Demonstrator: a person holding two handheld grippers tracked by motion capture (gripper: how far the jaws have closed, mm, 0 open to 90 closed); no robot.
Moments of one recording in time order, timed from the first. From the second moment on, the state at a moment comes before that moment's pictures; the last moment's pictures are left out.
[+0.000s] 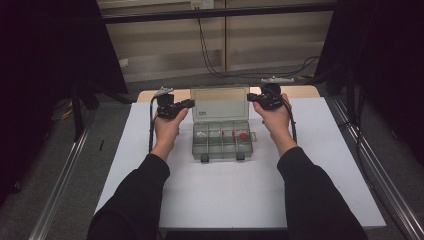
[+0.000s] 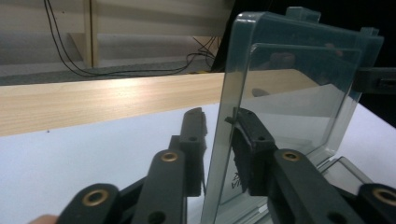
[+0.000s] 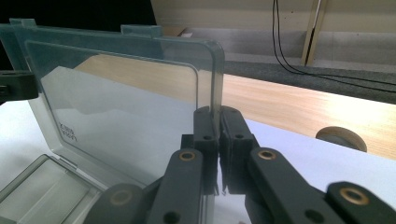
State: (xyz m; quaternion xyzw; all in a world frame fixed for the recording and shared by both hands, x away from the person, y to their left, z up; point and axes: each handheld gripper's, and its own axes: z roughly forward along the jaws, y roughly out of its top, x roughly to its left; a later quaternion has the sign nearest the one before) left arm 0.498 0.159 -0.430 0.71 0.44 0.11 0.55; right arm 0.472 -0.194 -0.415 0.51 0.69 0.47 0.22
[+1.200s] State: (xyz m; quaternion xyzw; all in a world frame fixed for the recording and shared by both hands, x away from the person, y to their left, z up) left arm 0.516 0.152 -0.421 0.68 0.46 0.03 0.57; right arm 0.442 -0.200 -0.422 0.45 0.69 0.51 0.24
